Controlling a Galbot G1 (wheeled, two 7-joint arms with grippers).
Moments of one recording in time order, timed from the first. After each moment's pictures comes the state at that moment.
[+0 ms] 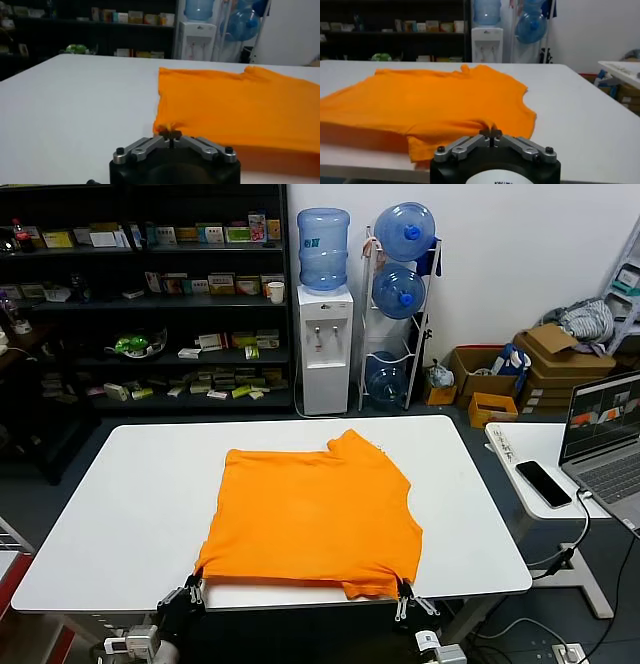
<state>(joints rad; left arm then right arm) 1.63 -1.15 -0.45 -1.95 -0.46 0.11 -0.23 -1.66 1.33 0.32 1.97 0.15 -0.11 0.16</state>
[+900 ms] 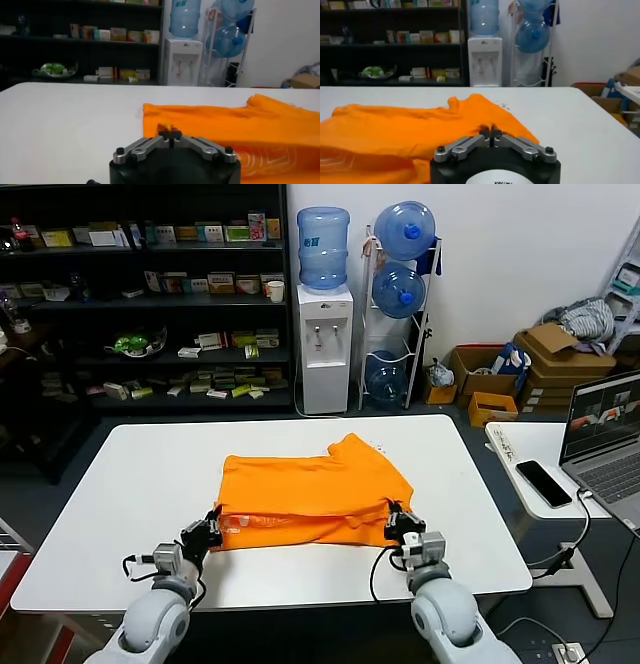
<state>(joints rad) 1.15 -1.06 -0.25 -1.63 -0.58 0.13 -0.20 -1.09 1.23 0.17 1.69 0.42 -0.32 0.25</state>
